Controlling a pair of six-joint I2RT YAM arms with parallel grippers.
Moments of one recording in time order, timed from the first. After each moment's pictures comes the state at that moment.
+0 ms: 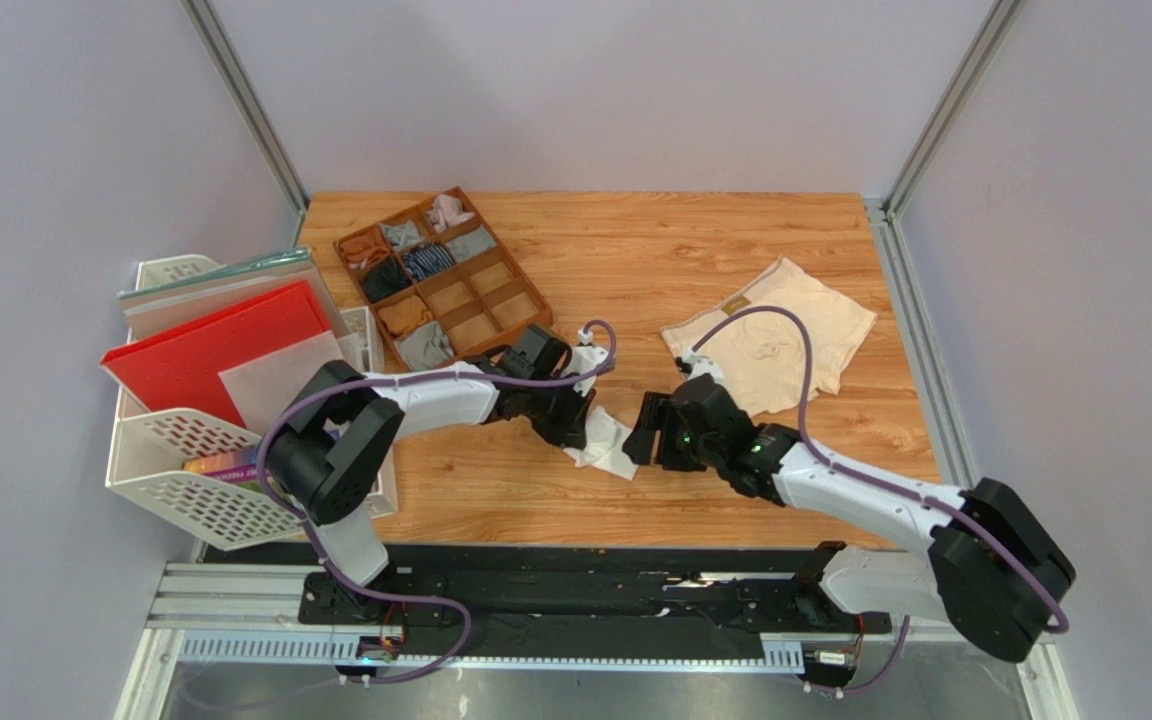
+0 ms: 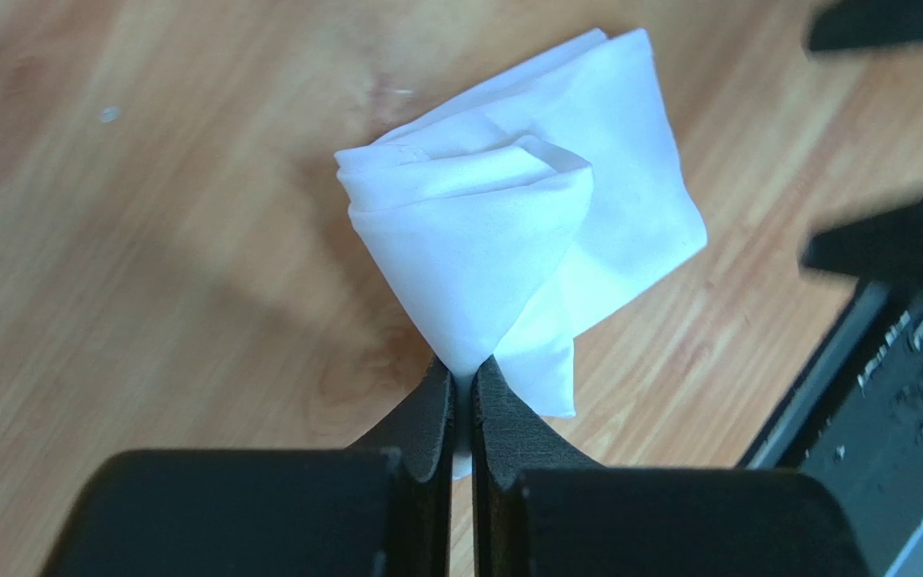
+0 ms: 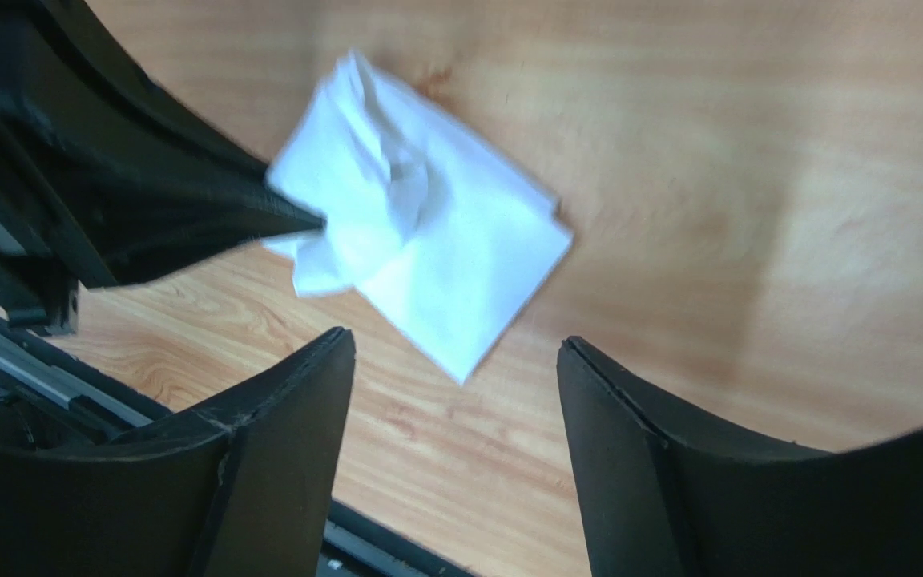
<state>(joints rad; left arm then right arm) -0.71 1.72 0.93 -0.18 0.42 -0.03 0.78 1.19 0.55 -0.14 0.06 0.79</state>
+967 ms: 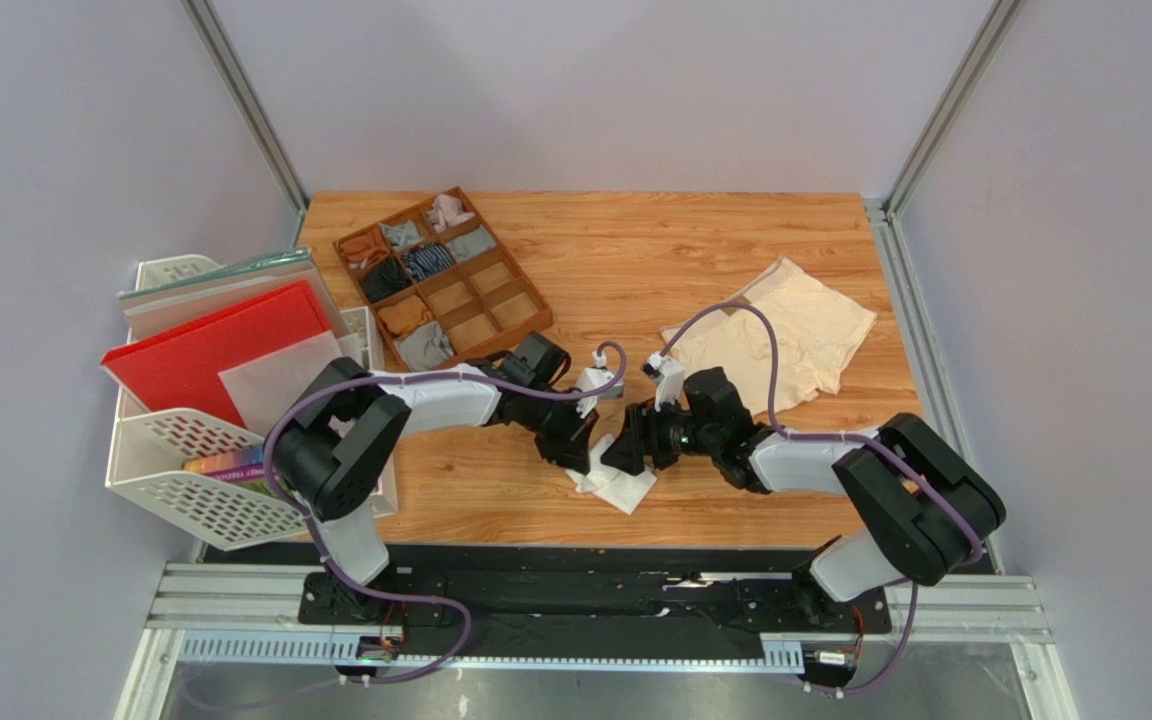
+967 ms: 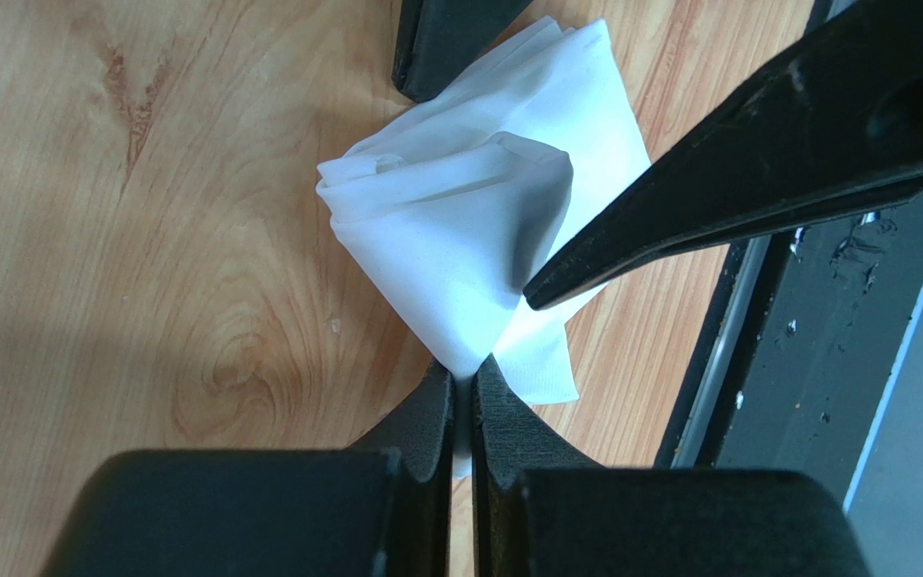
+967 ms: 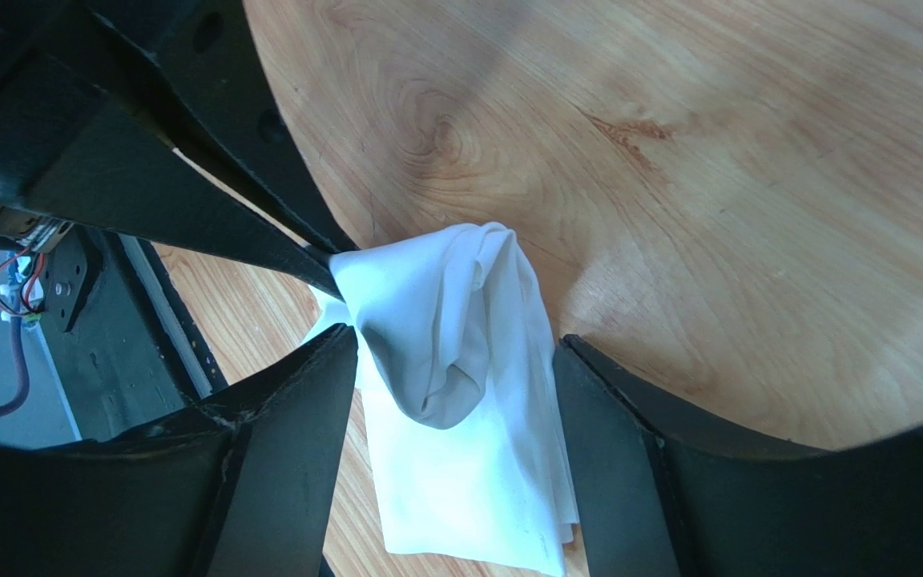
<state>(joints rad) -0.71 1.74 0.91 -0.24 0.68 0.19 0.62 1.48 0.44 0.44 -0.47 0.43</state>
